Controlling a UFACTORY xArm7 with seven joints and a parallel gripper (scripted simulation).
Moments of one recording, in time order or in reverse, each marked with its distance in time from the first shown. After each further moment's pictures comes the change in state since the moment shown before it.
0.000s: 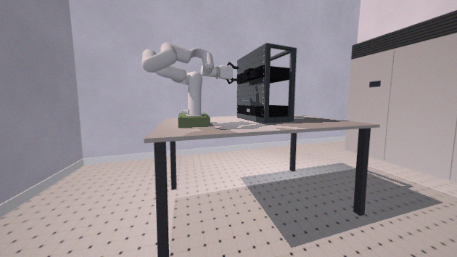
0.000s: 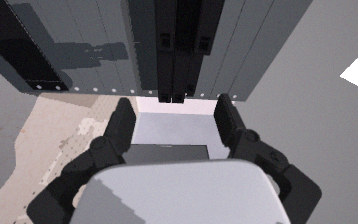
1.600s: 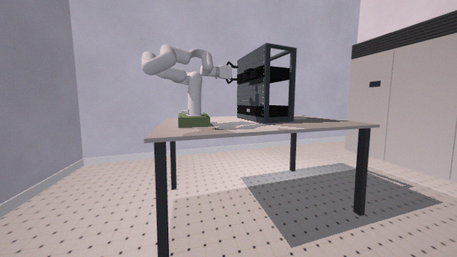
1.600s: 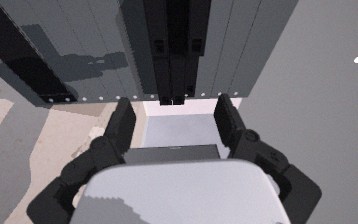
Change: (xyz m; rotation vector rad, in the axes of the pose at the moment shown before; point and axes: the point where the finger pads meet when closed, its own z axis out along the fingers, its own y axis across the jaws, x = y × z) arm 0.006 0.006 -0.004 -0.019 0.015 0.096
